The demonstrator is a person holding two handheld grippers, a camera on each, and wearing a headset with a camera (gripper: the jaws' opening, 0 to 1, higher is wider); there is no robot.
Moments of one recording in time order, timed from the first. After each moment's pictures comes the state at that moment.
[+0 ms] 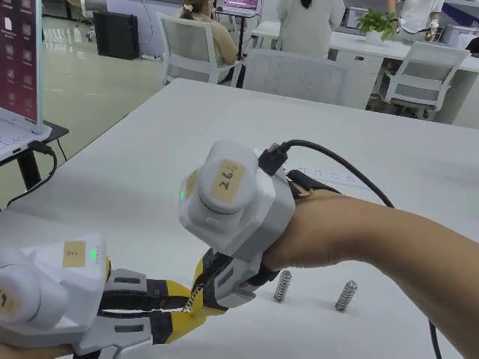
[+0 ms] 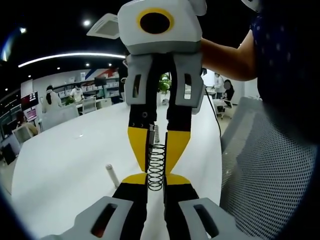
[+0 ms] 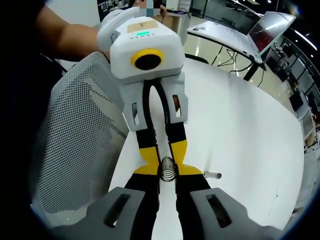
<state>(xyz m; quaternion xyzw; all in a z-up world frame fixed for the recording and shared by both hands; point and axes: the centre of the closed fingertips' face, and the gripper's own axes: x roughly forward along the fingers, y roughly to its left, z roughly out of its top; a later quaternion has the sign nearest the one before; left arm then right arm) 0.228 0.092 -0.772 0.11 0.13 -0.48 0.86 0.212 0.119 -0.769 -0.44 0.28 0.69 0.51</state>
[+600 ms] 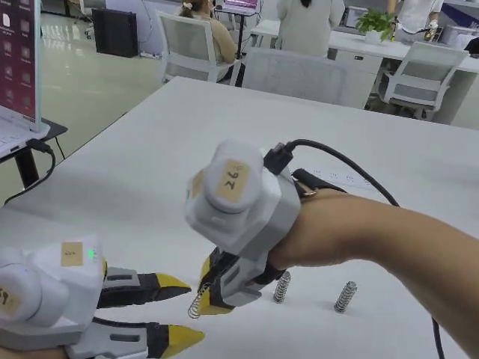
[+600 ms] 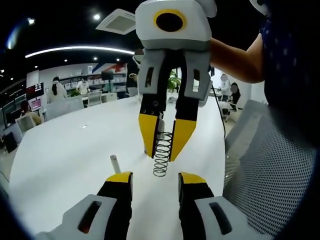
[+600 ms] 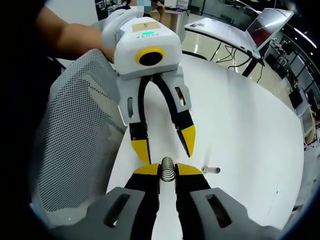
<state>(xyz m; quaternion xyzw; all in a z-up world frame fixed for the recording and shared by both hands) 0.234 0.107 -0.785 0.09 0.15 -0.45 0.87 0.220 0.111 -0.771 -0.45 0.29 0.68 0.51</state>
